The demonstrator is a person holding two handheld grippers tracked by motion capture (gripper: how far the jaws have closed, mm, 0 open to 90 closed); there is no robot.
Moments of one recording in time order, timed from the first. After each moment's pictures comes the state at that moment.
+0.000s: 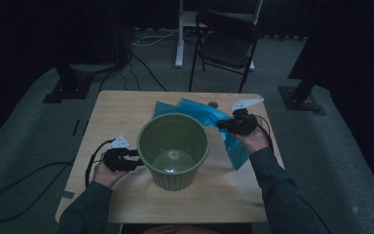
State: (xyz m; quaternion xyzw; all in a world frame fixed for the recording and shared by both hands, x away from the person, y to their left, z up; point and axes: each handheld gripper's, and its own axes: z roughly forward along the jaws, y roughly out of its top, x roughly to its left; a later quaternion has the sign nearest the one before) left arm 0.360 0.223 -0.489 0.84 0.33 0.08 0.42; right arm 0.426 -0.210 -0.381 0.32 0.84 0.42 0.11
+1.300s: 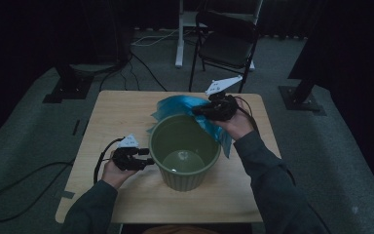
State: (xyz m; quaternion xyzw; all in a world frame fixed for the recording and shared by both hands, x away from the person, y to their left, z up) left arm 0.362 0.195 -0.483 0.84 0.30 0.07 0.44; right arm 0.413 -0.131 -0.299 0.20 0.87 0.44 0.12
